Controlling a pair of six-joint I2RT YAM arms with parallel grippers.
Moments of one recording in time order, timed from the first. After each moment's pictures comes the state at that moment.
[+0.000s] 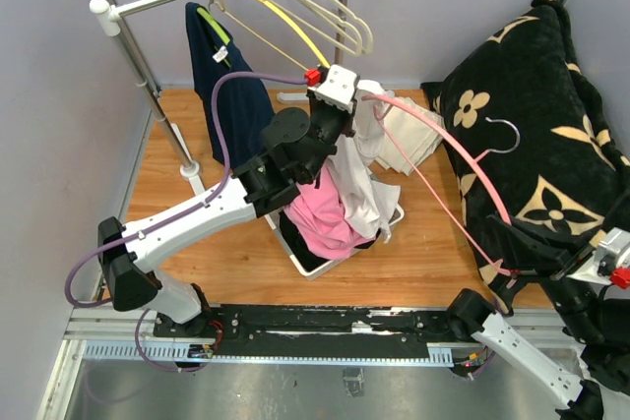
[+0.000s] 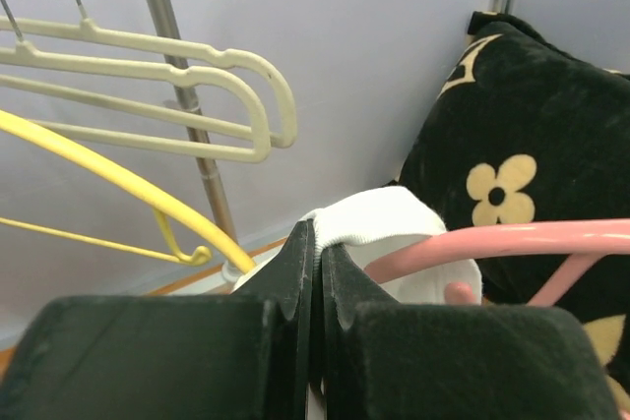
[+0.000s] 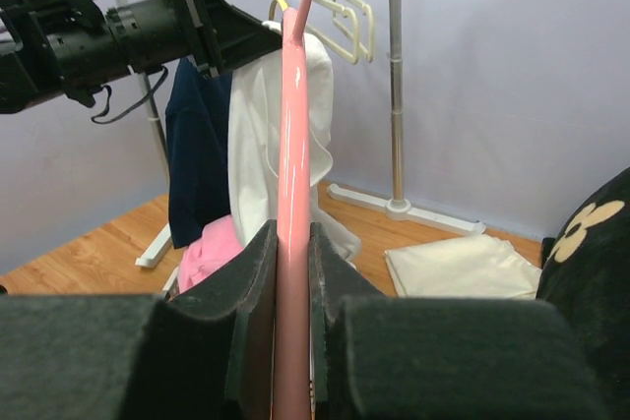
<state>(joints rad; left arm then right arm) -1.02 1.45 1.44 0.27 -0.54 0.20 0.82 0.02 0.94 -0.53 0.19 -0.01</state>
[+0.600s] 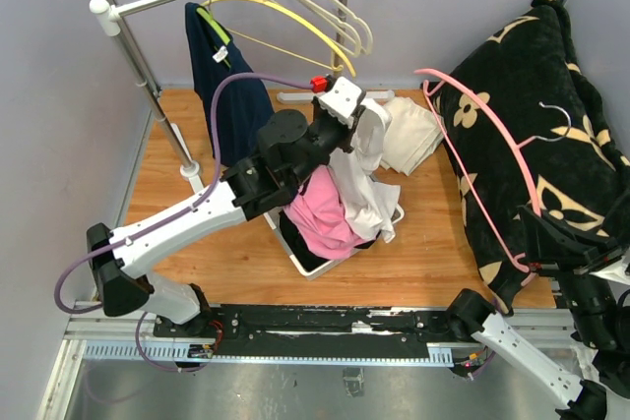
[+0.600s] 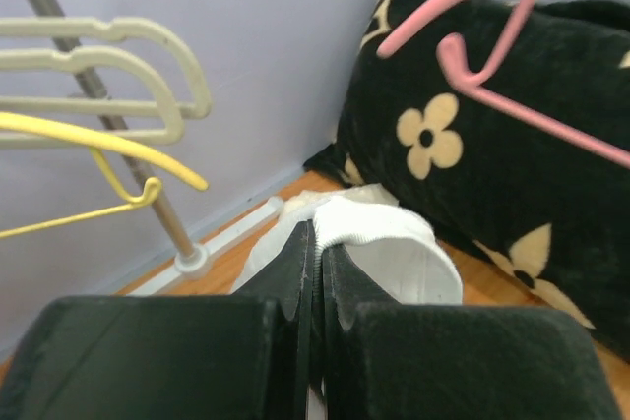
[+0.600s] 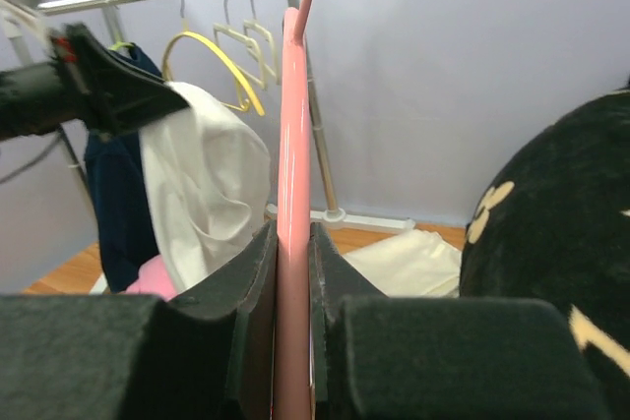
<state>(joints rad) -1.01 1.43 1.44 0.11 -0.37 0.17 0.82 0.02 1.01 -0.53 0.37 -0.04</state>
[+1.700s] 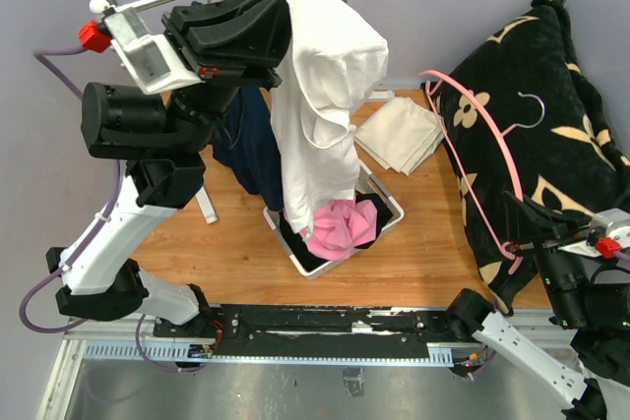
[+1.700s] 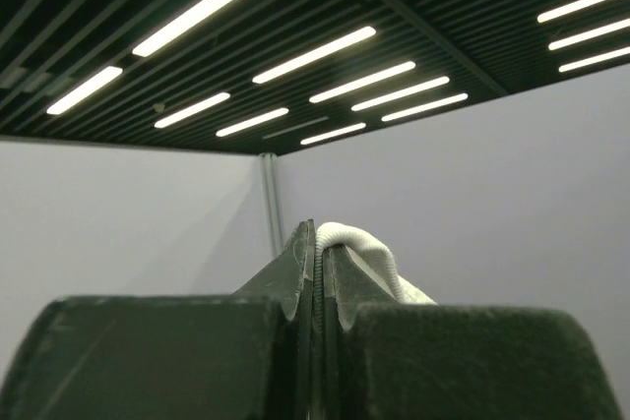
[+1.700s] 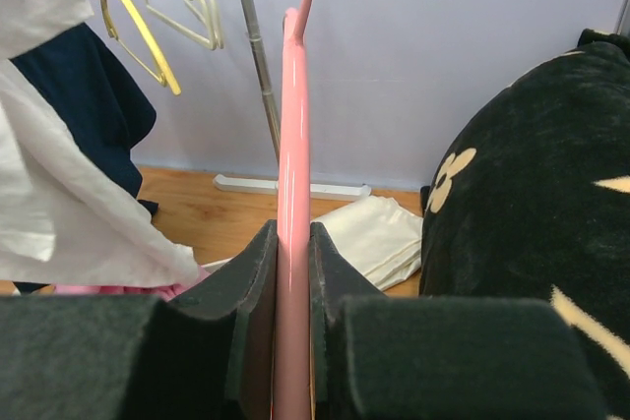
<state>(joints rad) -1.01 1.37 1.99 0.32 0.05 0.15 0.82 0.10 0.94 -0.49 0.52 -0.08</state>
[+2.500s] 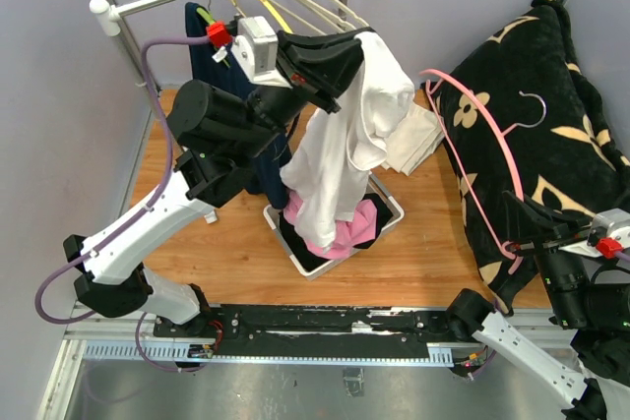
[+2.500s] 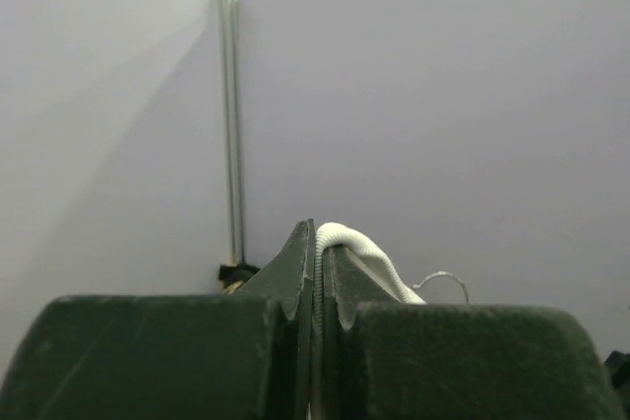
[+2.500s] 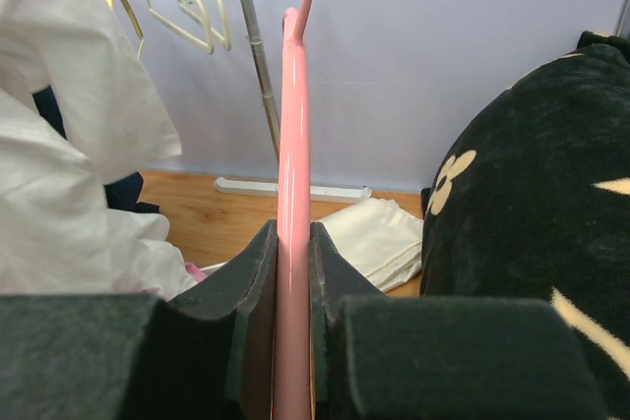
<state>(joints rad) -1.01 1.41 1.83 0.31 0.03 -0.01 0.82 0.10 0.94 -0.48 0.52 -0.08</state>
